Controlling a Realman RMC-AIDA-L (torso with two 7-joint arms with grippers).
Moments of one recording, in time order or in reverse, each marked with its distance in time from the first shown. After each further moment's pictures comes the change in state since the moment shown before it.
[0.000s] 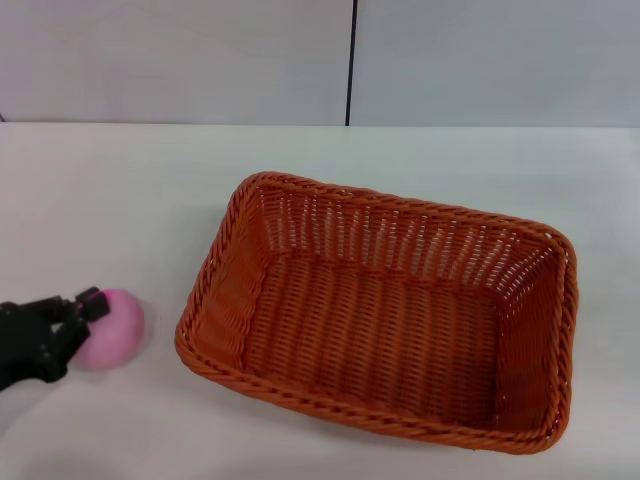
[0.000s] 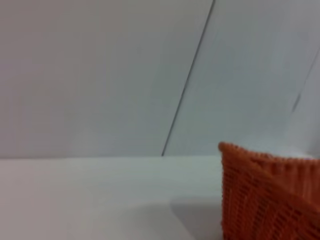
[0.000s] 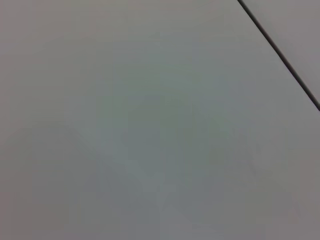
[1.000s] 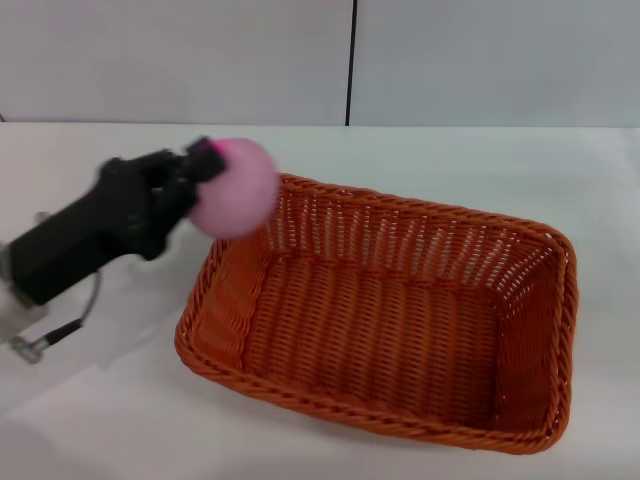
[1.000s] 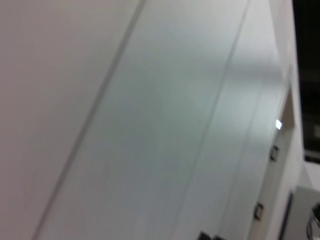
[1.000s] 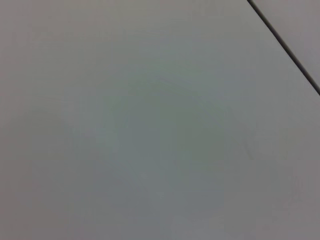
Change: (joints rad) left arm -0.266 -0.012 -0.112 -0.210 -0.005 -0.222 -0.004; right arm 0.021 0.005 -0.002 0.035 0.000 0.028 -0.014
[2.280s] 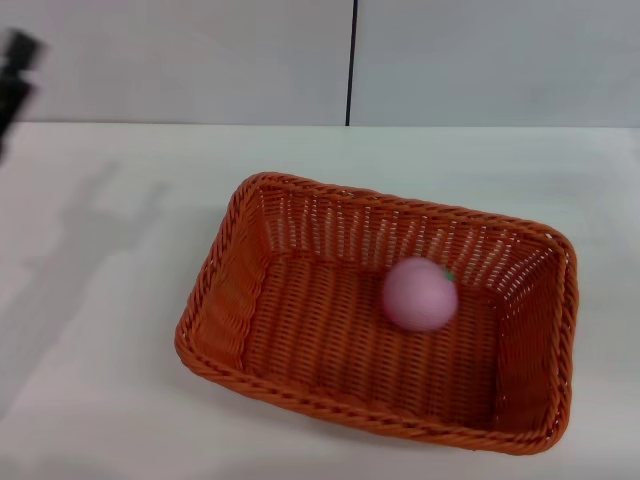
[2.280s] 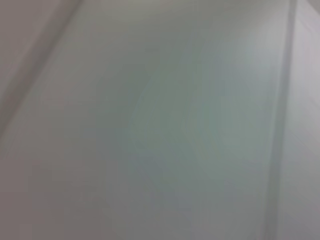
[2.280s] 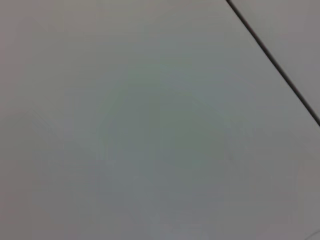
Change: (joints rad) left arm 0.128 0.004 -0.540 -0.165 -0.048 -0.010 0.227; right arm 0.000 -0.002 0.014 0.002 0.005 0.025 -0.001
